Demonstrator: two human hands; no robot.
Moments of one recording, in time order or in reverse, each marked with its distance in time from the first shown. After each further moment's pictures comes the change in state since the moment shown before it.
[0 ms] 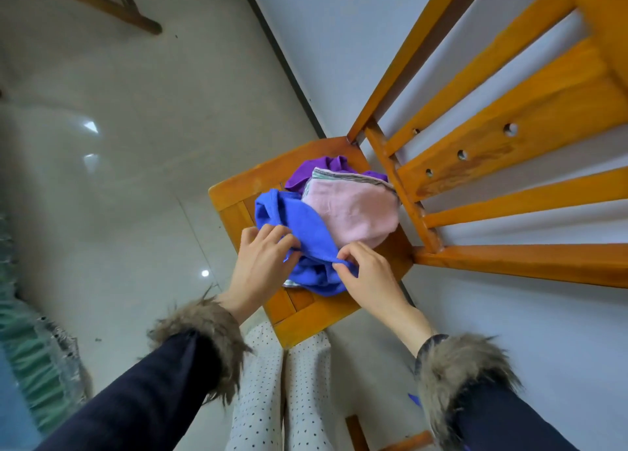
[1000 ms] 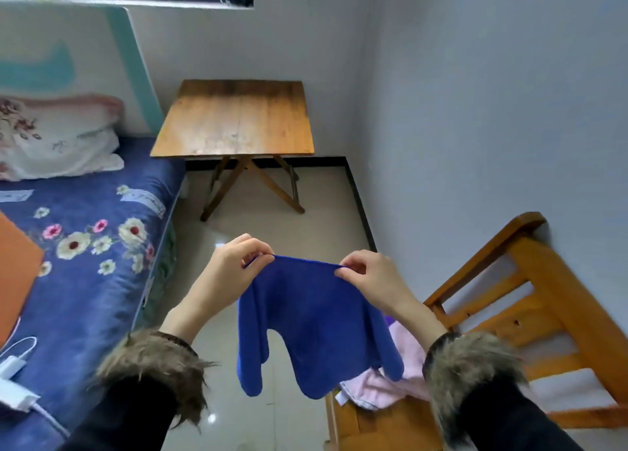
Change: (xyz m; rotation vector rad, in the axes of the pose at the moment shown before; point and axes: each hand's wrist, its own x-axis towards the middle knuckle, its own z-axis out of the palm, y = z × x) left_hand -0.177 -0.050 -0.374 -0.280 0.568 -0.177; right_hand -0.064 -0.363 -0.089 -0.045 -0.053 -0.495
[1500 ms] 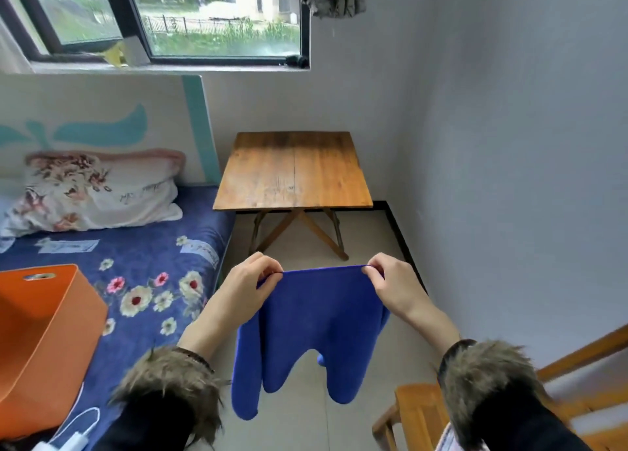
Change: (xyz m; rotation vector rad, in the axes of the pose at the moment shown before) left_hand 0.065 -0.136 -0.154 0.113 0.043 0.021; right_hand 0.159 -0.127 0.089 -0.135 0.150 -0.054
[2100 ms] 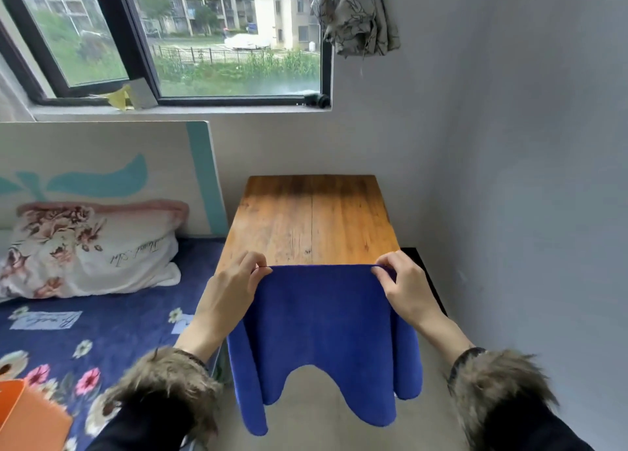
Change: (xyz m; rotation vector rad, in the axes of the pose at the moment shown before) left_hand 0.256 -0.125 -0.023 0.197 0.220 -0.117; right_hand 0.298 0.001 0.017 0.145 0.163 -0.161
